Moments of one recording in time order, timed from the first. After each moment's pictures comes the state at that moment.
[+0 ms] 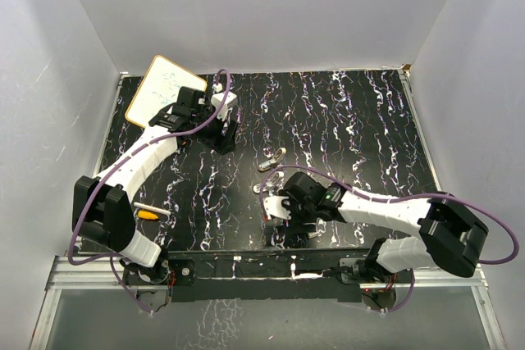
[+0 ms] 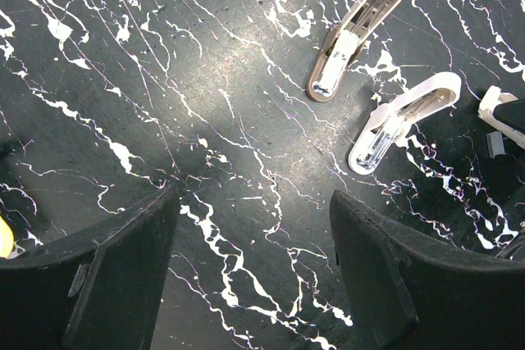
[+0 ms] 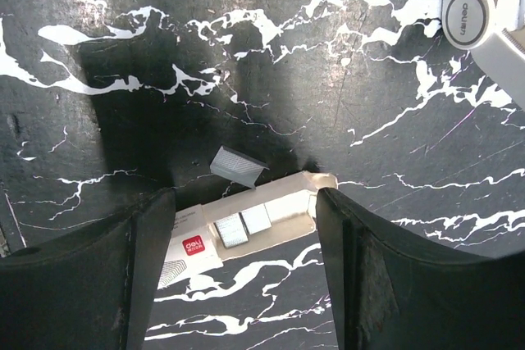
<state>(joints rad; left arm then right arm) -0.37 1.52 1.23 -0.57 0.37 0.19 0.95 1.30 0.64 -0.43 -0.08 -0.73</state>
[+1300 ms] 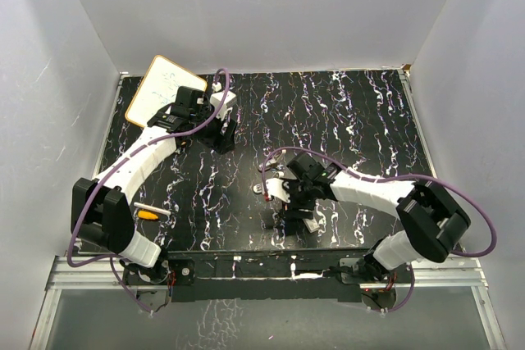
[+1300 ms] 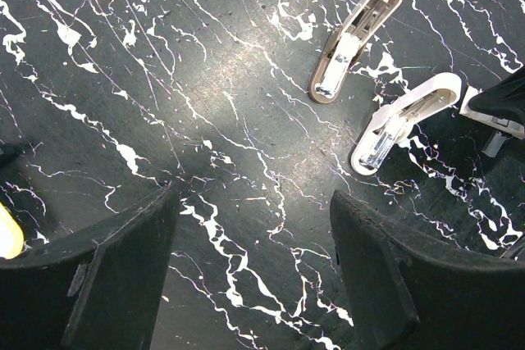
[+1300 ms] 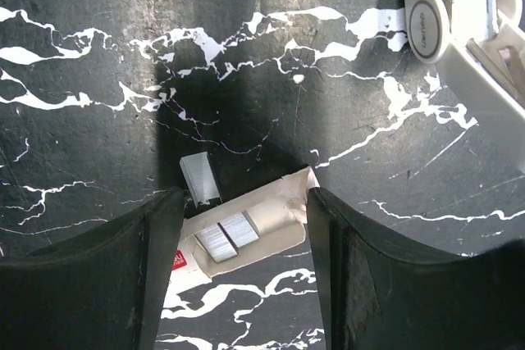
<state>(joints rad) -0.36 1.51 1.23 -0.57 0.38 0.20 0.76 1.46 0.76 -0.47 -0.31 -0.80</state>
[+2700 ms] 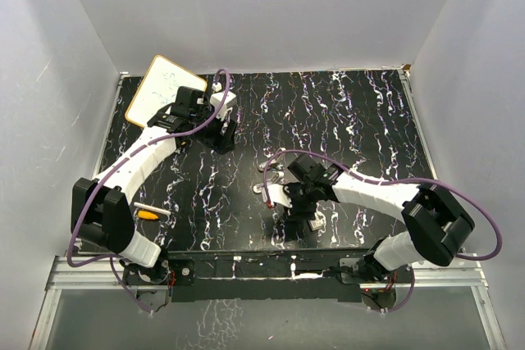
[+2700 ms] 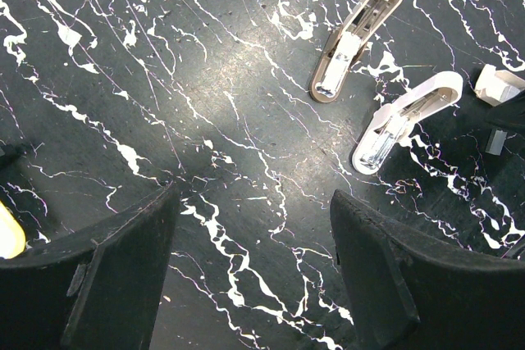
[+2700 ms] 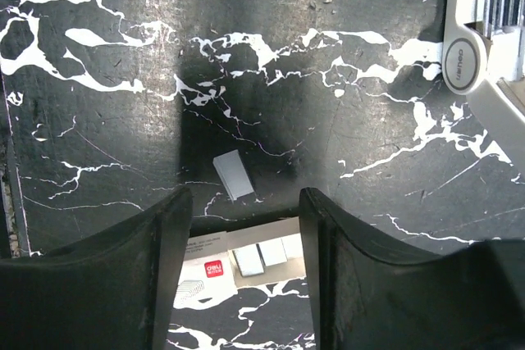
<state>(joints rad) -0.36 1.51 1.22 -0.57 0.38 0.21 0.77 1.41 0.76 -0.54 -0.37 -0.90</state>
